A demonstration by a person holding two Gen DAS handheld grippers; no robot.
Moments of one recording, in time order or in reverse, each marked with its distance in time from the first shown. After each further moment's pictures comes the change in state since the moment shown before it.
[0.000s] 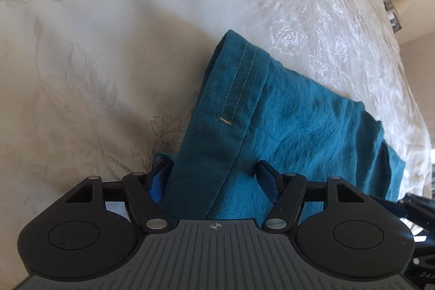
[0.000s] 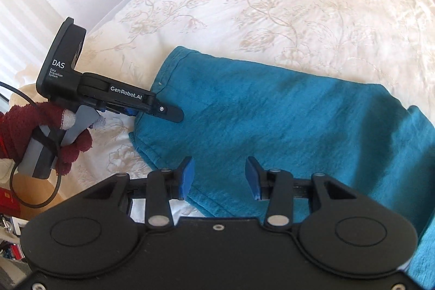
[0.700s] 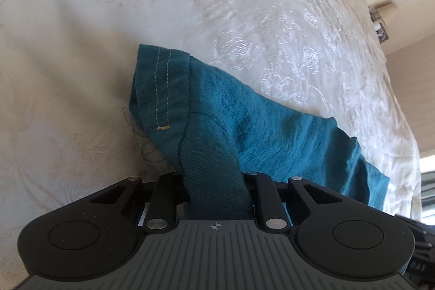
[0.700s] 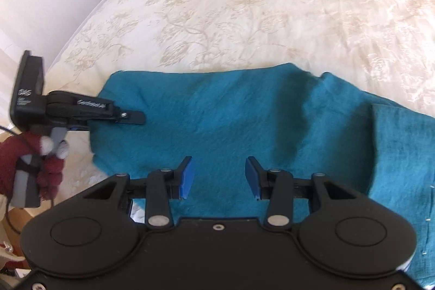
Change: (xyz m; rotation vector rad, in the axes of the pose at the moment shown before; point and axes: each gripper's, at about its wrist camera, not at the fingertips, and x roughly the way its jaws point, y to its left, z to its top) left arm 0.005 -0.064 0.000 0.042 -0.094 -0.023; right arm -0.041 -0.065 -0.018 0.226 -0.060 -0.162
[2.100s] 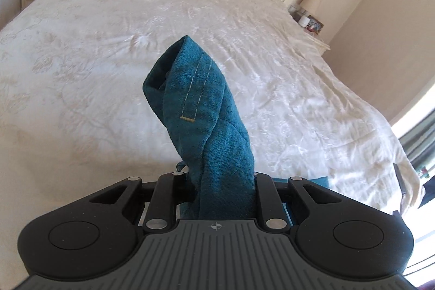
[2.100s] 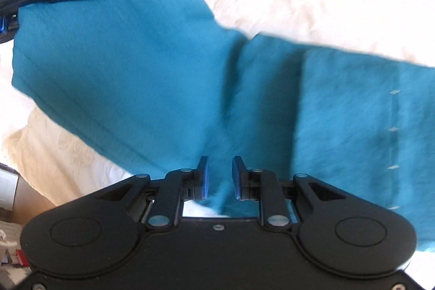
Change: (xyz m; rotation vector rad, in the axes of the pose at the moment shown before) left arm -0.052 -0.227 -0.014 0.361 -0.224 -0.067; right arm -0.053 -0.090 -0.046 0.080 0.024 0.095
